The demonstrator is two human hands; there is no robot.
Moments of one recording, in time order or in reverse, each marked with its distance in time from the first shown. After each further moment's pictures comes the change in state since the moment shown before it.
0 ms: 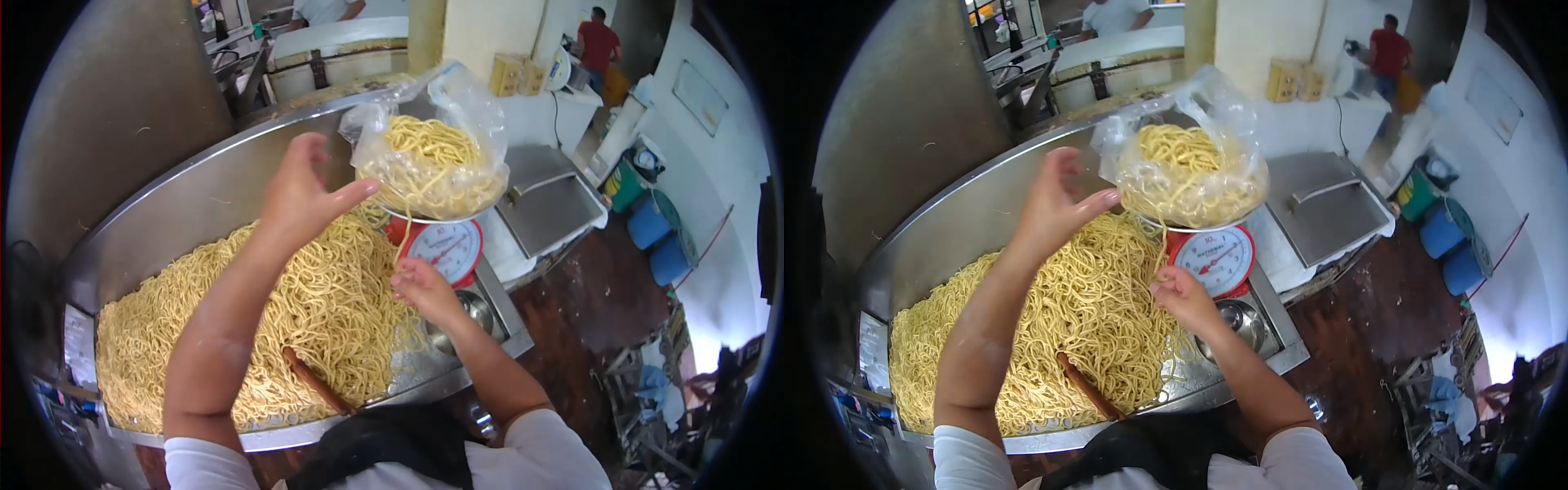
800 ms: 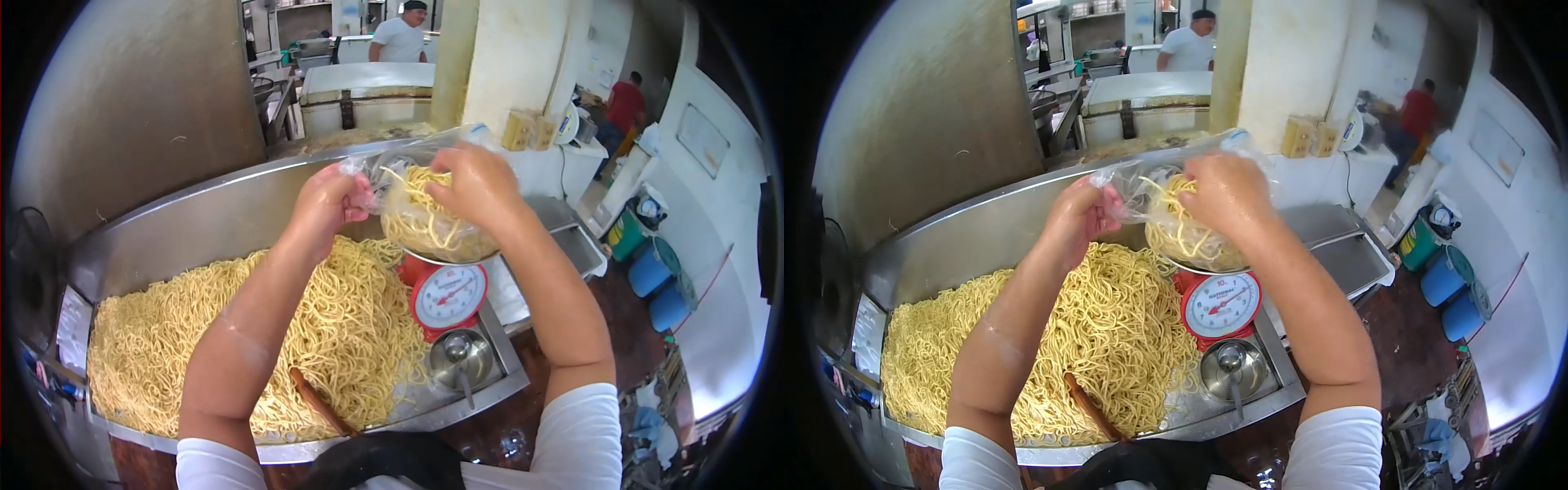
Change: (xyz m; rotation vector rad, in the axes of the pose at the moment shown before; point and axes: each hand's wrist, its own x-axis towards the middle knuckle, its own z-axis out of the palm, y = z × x) left_hand 0.026 0.007 -0.024 -0.974 -0.165 -0.345; right_hand 0.038 -0.285 0.022 -1.390 0.040 -0.301
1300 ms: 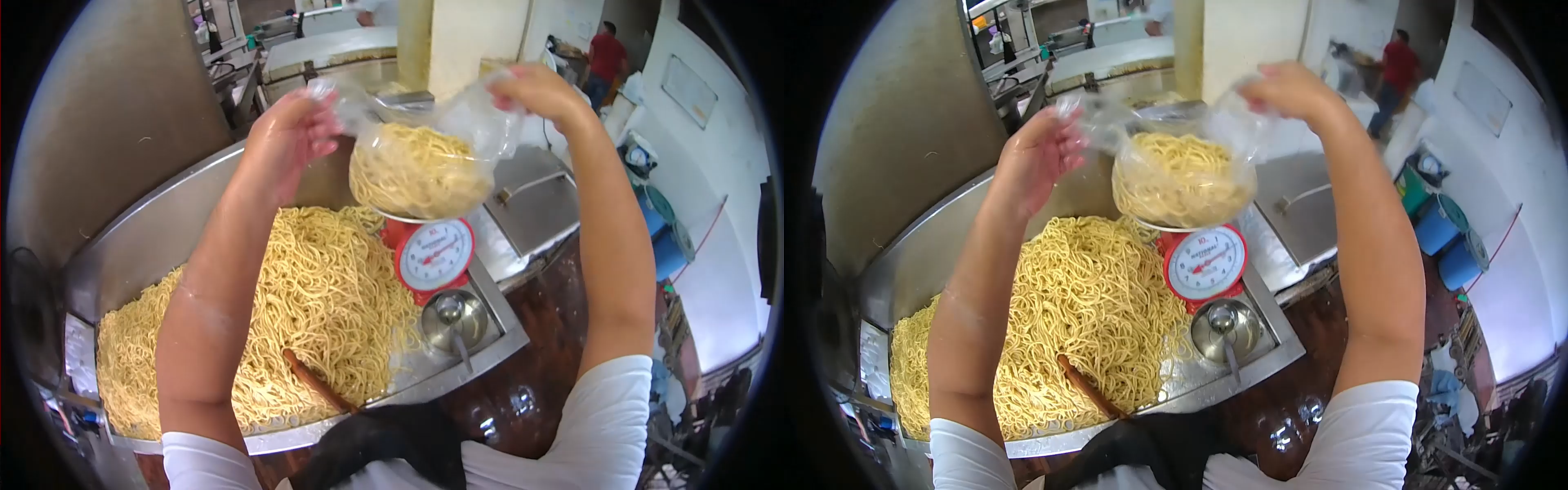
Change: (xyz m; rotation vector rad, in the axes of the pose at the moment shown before) left_hand 0.015 0.033 0.025 -0.005 -0.075 0.043; right_hand -0.009 0.118 -0.073 0.269 0.233 0.238
